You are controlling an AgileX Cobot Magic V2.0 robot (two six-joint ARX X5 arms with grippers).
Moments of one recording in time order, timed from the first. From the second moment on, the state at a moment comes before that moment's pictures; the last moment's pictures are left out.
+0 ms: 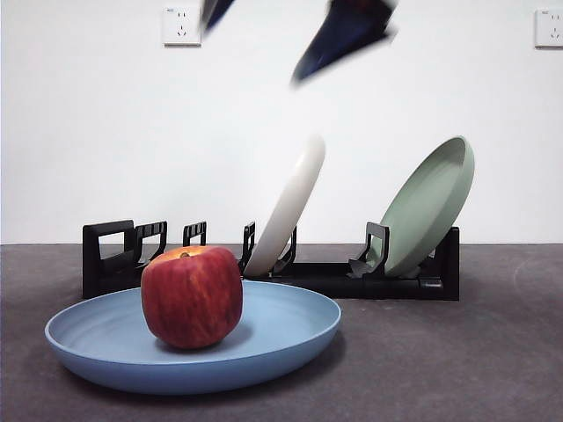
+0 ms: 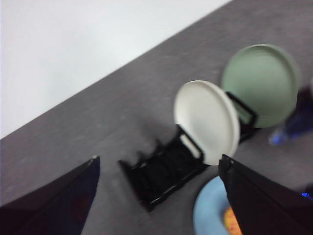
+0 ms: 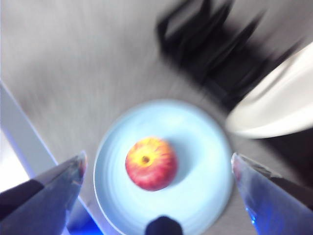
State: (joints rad) left arm -0.70 1.23 1.91 -1.22 -0.29 0.10; right arm 0.82 1.38 1.34 -0.70 -0.10 0.04
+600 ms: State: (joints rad) left arm -0.69 1.27 1.91 -1.20 -0.12 0.15; right arm 0.73 1.10 1.34 -0.90 0.03 0.03
